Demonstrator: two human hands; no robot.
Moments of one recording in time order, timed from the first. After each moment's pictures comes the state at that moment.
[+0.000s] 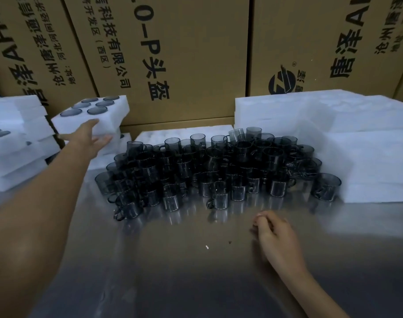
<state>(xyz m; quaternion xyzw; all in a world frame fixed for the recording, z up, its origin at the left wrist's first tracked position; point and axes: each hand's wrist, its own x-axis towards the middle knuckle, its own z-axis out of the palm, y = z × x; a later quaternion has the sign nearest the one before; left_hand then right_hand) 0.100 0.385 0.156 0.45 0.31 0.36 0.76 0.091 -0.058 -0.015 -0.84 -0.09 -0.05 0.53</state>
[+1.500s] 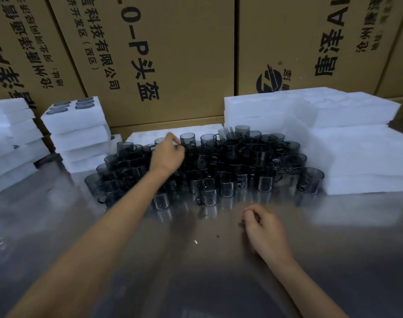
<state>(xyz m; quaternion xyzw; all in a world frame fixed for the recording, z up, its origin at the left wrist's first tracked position) 0.144 0.192 0.096 0.90 0.18 0.26 0.30 0.097 -0.061 -0.017 -0.83 -0.11 -0.02 0.55</state>
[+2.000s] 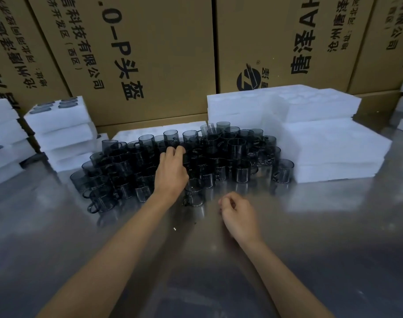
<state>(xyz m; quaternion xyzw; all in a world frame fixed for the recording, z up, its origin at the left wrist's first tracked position) 0.117 0.117 0.049 0.94 0.11 0.30 0.13 0.094 -0.065 -0.010 -0.82 -0.10 -0.03 0.56</state>
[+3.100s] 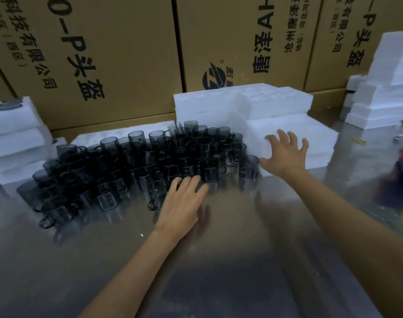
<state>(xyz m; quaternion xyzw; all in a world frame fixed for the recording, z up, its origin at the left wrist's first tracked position) 0.090 0.029 0.003 0.96 -0.12 0.25 -0.09 0.225 -0.219 0.060 -0.98 -0.02 -0.15 0.09</state>
